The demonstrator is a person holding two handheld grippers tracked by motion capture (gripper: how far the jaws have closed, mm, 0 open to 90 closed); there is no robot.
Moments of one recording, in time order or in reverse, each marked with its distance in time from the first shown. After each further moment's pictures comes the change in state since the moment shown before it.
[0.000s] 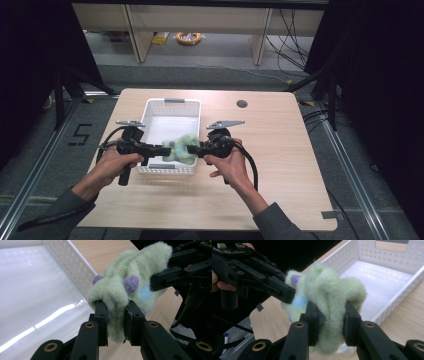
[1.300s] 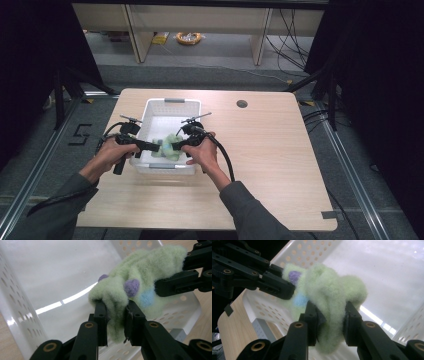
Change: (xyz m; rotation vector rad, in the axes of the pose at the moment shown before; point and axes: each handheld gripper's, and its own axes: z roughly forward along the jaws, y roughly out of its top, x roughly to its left) left arm 0.075 -0.002 0.024 0.152 0.165 -0.087; right arm -0.024 0.014 0.100 0.193 -0.093 0.105
